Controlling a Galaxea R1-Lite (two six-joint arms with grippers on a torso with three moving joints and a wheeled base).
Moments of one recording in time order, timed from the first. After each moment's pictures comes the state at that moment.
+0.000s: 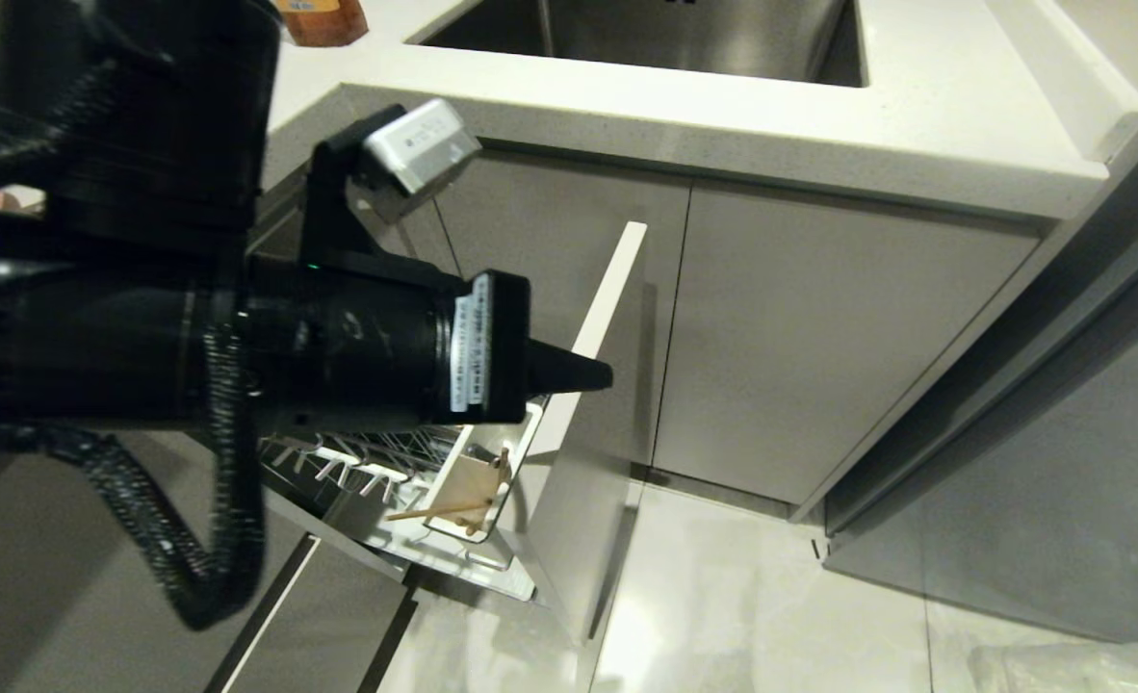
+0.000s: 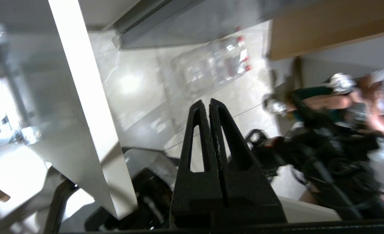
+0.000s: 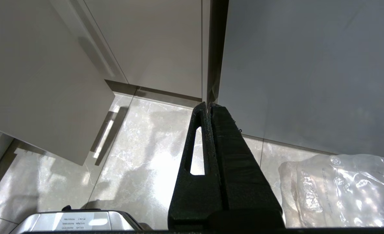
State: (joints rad) left arm -0.86 1.48 -1.36 0.30 -0.12 -0.42; right arm 0.00 0.00 0.00 0.00 -0.02 0.04
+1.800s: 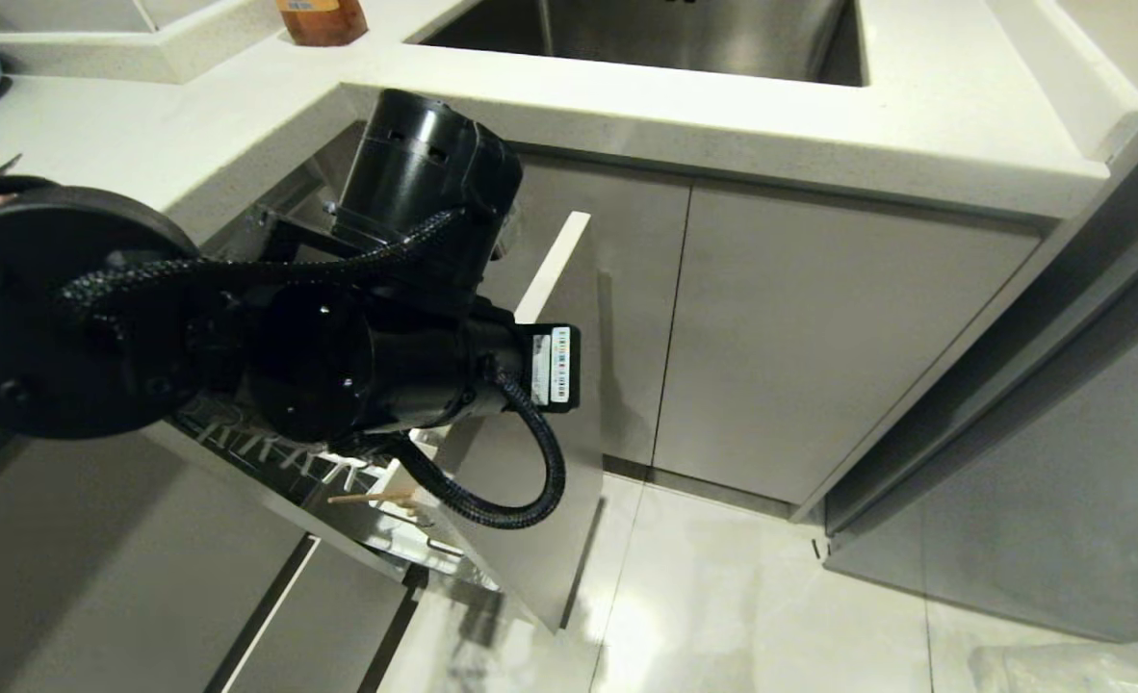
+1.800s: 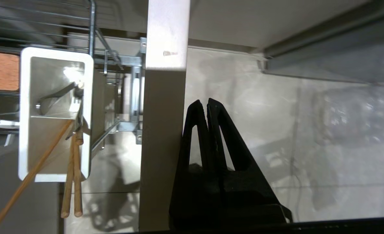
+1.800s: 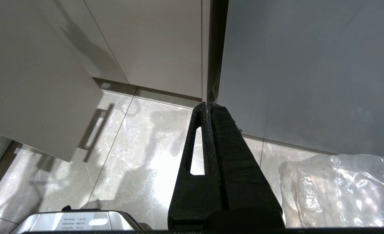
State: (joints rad) left arm -0.83 1.67 -1.44 0.32 0.46 -0.35; right arm 0.00 0.00 0.00 0.00 -0.02 0.04
